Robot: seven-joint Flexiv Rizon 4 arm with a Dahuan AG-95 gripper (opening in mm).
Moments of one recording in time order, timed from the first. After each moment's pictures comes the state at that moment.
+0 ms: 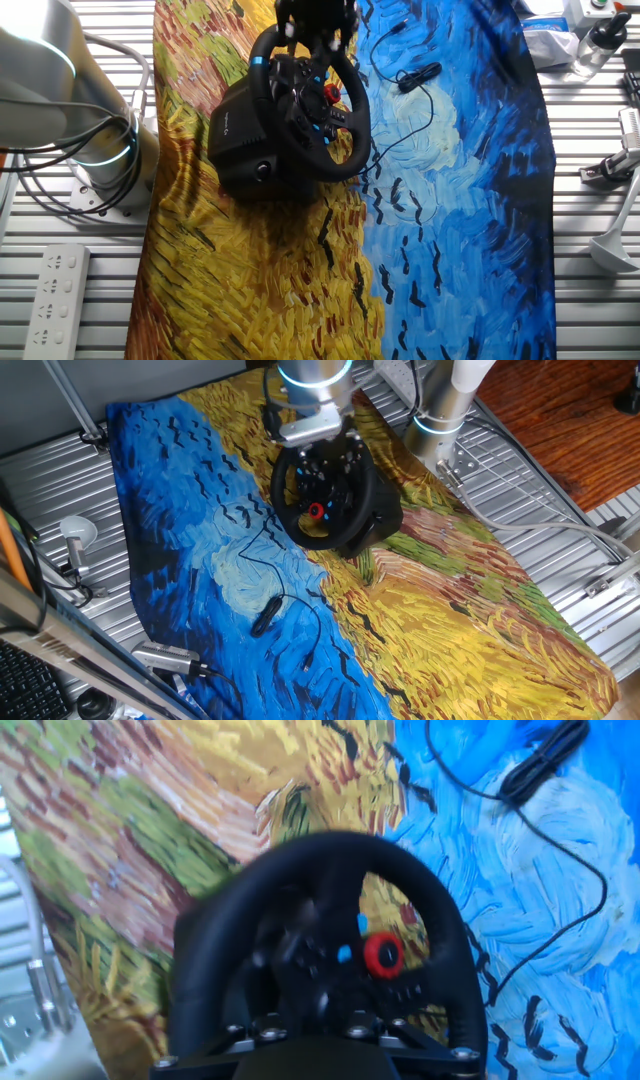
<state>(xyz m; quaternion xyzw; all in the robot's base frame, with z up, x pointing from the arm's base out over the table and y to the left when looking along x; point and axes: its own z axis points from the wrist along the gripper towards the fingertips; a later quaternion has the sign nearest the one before) 0.342 0.093 0.252 0.62 -0.78 -0.03 0.09</state>
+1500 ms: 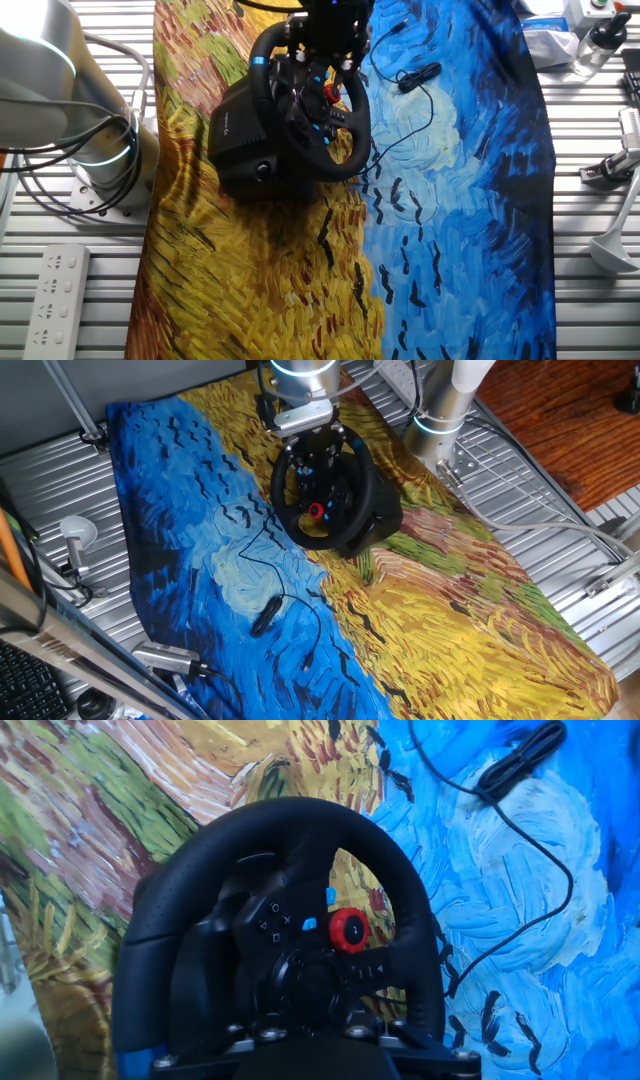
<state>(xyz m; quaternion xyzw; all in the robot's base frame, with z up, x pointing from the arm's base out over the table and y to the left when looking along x) 0.361 0.055 0.234 0.65 -0.75 -0.02 0.07</state>
